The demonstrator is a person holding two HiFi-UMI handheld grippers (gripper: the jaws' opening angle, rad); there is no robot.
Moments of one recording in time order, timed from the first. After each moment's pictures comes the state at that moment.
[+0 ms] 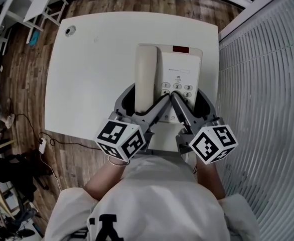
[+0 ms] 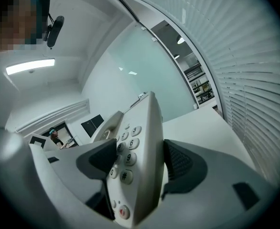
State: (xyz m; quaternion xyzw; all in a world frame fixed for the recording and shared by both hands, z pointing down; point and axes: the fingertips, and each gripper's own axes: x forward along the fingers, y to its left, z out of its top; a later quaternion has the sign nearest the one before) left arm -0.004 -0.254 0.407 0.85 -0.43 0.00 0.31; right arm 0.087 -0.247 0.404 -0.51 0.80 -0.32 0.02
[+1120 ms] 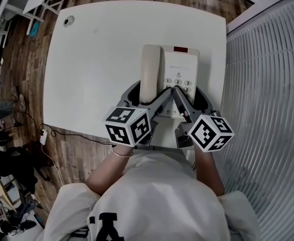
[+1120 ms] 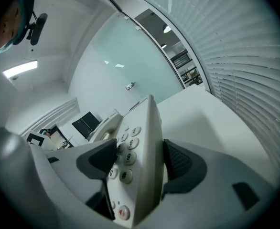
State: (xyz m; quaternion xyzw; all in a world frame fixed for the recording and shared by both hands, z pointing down) left arm -0.001 -0.258 0.486 0.81 -0.44 0.08 0.39; right arm 0.090 -0.252 0.482 -0.52 0.75 -0.40 -0.01
